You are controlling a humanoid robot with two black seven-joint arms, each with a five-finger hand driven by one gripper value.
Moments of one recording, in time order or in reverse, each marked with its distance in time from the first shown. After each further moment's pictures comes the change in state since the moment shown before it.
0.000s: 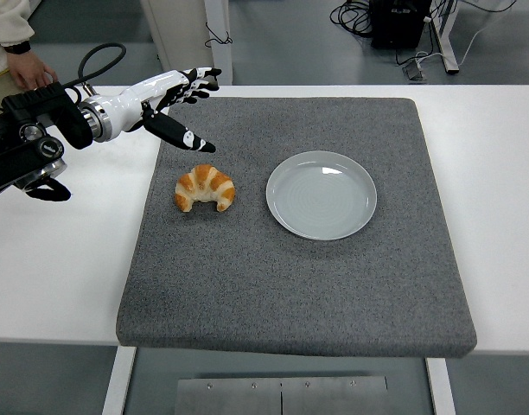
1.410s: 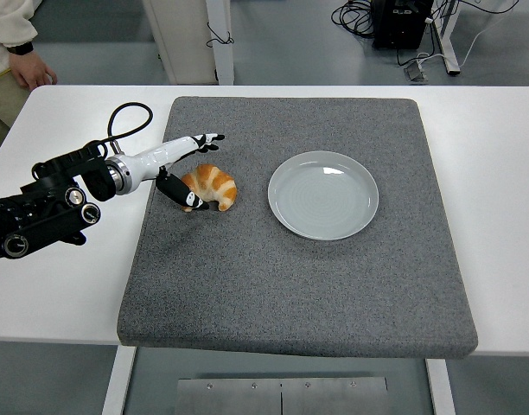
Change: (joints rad) left arm 0.129 -0.149 0.076 0.151 0.276 0.080 -0.027; right arm 0.000 0.000 0.000 0.000 0.000 0.000 0.000
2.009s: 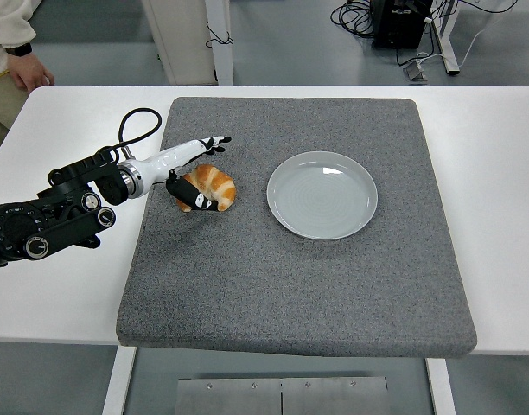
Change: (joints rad) left arm 0.015 -0.050 -0.001 0.067 -0.001 0.031 -0.013; right arm 0.000 0.000 0.000 0.000 0.000 0.000 0.000
